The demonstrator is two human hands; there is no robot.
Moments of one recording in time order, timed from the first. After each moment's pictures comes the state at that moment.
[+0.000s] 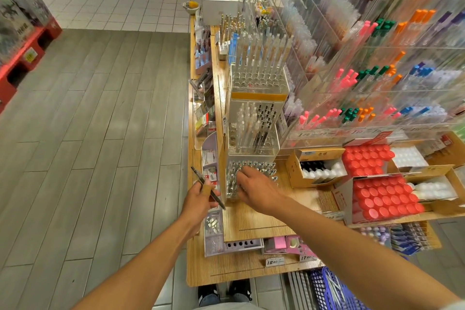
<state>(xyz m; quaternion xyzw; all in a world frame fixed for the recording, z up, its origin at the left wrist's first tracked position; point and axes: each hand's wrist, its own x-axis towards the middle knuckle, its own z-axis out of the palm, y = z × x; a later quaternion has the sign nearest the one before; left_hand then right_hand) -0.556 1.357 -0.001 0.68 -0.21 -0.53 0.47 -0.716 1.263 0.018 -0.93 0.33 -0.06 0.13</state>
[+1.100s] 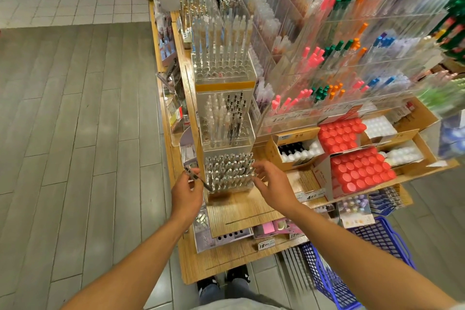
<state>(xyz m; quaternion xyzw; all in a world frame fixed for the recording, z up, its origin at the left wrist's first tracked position) -0.572 1.329 -0.016 0.73 -0.35 -0.39 0.44 -0.794 1.266 -0.007 -0.74 0.55 -0.20 0.32</state>
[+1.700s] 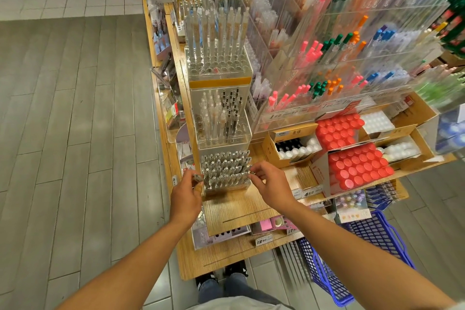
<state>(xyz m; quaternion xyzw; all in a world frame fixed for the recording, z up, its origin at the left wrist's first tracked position) -0.574 1.330 -0.030 0.74 -0.47 -0.33 0.35 -0.796 1.263 -0.020 -0.71 0.57 -0.22 0.35</state>
